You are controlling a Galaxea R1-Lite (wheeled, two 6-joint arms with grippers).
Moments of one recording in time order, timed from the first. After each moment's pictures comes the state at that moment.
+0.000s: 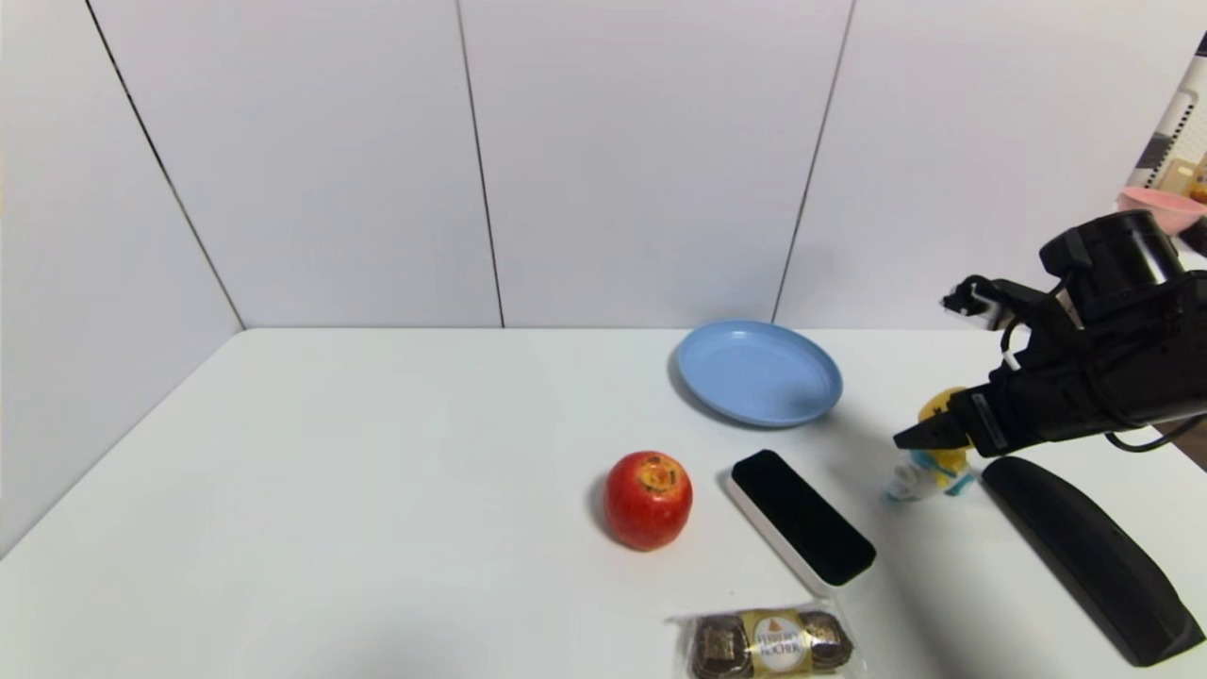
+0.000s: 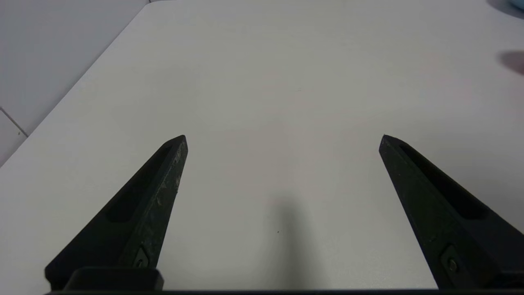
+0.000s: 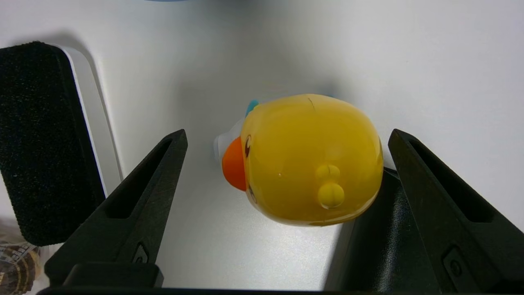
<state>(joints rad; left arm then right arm) 0.00 0.00 0.00 0.00 0.00 0.01 0.05 1.68 -1.12 0.35 0.12 -0.23</state>
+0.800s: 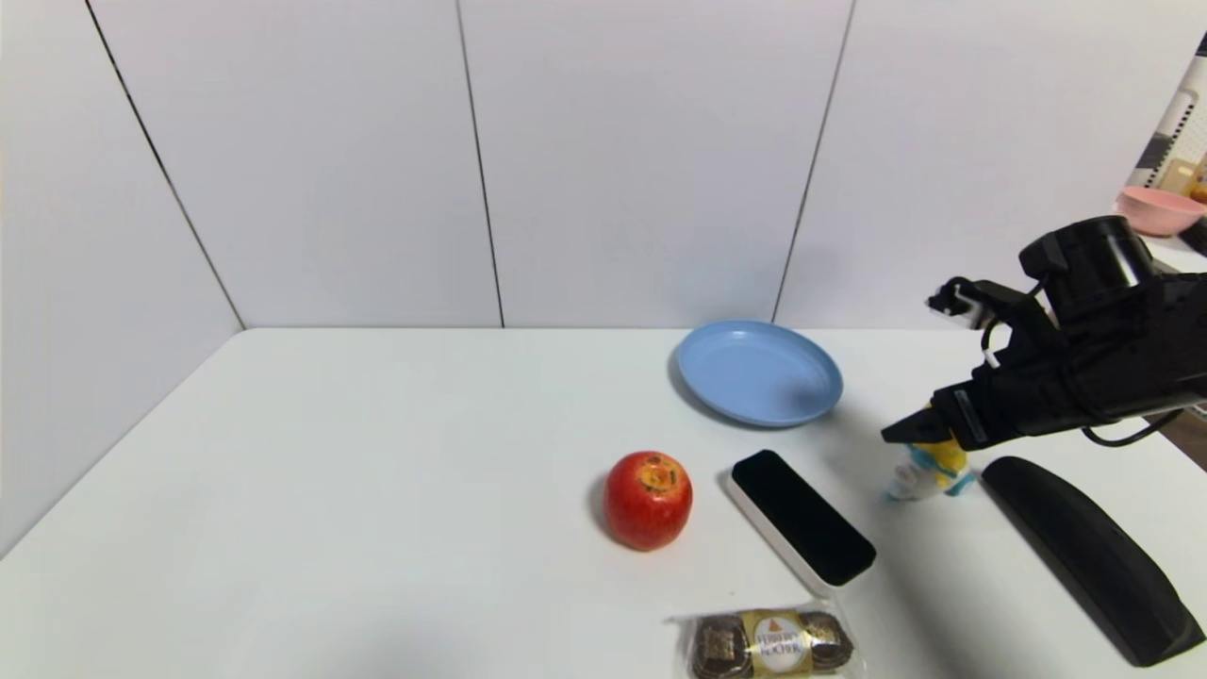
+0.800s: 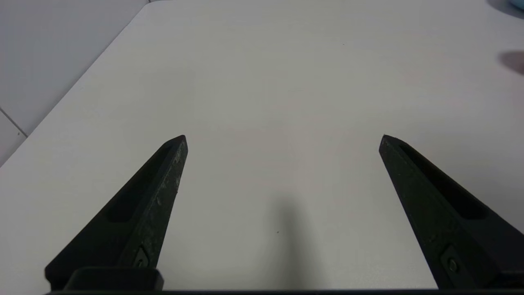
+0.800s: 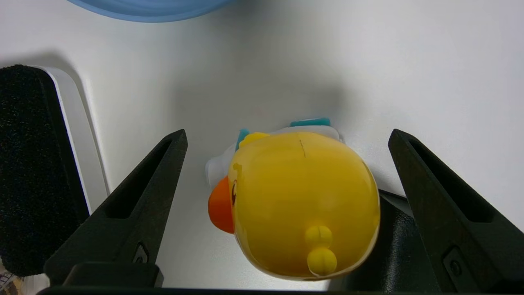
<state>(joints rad) 0.00 0.00 0.00 0.00 0.00 0.01 0.05 1.72 -1.13 0.30 0.12 -0.23</state>
